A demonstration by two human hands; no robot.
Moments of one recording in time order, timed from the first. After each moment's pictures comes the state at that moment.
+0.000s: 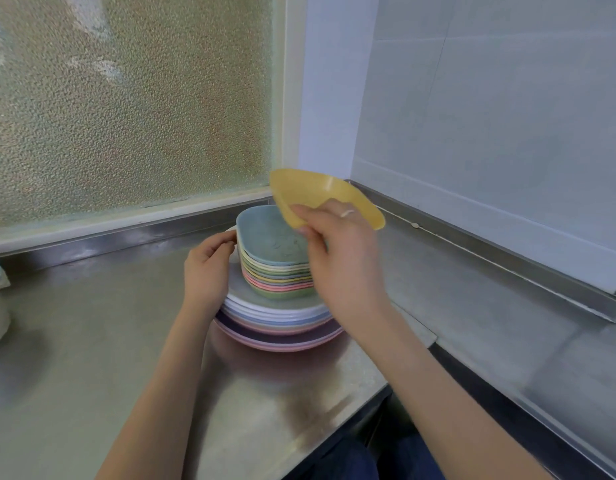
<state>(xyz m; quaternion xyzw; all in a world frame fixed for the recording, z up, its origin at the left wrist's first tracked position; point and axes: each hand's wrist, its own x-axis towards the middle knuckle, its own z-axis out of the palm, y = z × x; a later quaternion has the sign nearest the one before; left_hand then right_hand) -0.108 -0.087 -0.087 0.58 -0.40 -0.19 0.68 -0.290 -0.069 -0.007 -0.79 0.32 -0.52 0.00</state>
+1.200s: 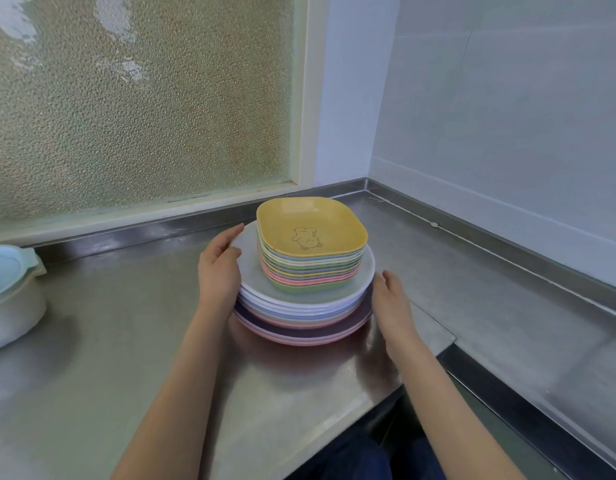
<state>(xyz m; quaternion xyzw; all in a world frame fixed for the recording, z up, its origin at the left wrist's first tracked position) -0.102 -0.081 -0.094 0.57 -0.33 -0.25 0.71 -0.331 -0.113 -0.108 -0.54 0.58 -0.44 0.42</state>
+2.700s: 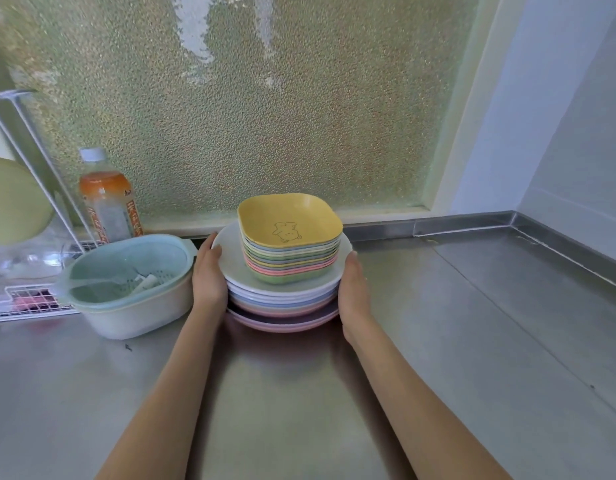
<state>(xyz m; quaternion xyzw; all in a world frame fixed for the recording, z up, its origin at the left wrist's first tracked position) 0.085 -0.015 -0.104 0.60 -0.20 -0.13 0.76 -0.075 -0.126 -0.115 -0.55 0.41 -0.41 0.60</state>
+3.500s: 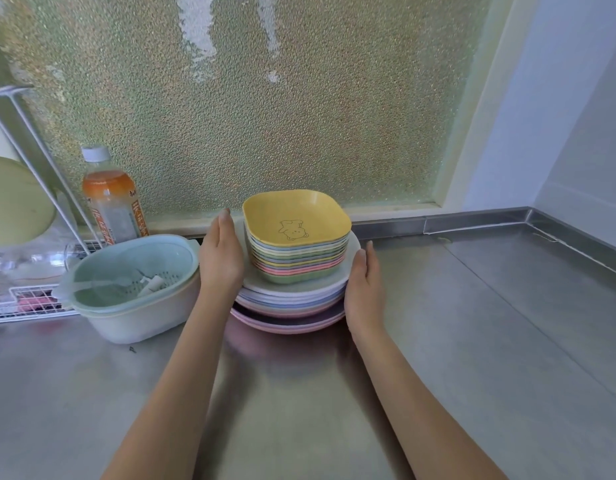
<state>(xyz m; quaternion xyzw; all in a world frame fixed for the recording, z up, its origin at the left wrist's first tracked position) 0.063 -0.020 -0.059 0.70 -0.23 -0.03 0.67 -0.075 -0.127 -0.118 -0.62 0.41 -0.47 0.48</state>
